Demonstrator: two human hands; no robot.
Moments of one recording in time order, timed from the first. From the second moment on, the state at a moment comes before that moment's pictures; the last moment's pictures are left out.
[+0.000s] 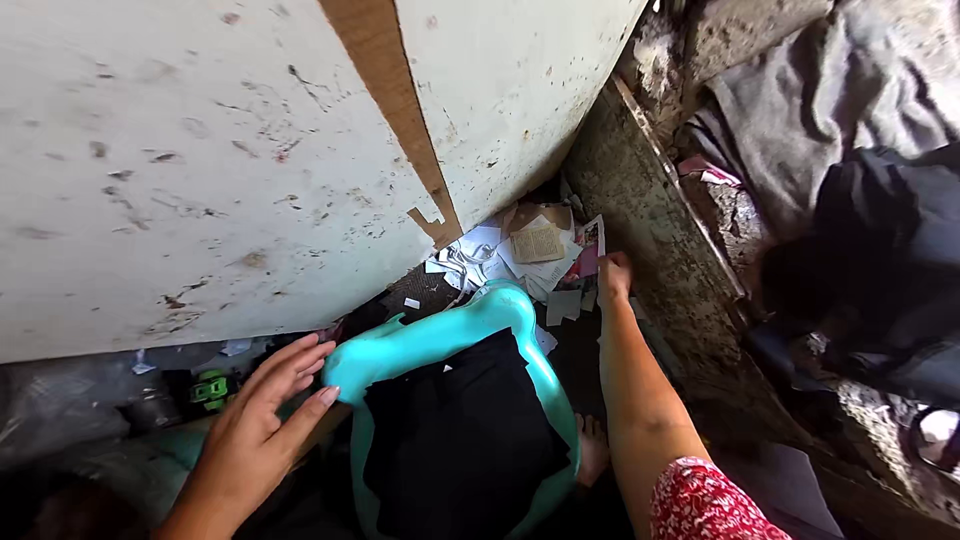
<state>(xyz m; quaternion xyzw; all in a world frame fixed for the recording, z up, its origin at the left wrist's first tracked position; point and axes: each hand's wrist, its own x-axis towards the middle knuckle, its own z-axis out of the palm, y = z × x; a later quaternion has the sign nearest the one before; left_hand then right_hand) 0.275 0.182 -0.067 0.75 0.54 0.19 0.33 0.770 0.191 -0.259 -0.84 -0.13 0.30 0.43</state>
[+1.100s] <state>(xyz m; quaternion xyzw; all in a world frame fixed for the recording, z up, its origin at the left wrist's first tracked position) 0.246 0.107 -0.025 0.74 0.51 0.28 0.33 0.563 -0.015 -0.079 -0.48 -0.85 -0.04 0.20</state>
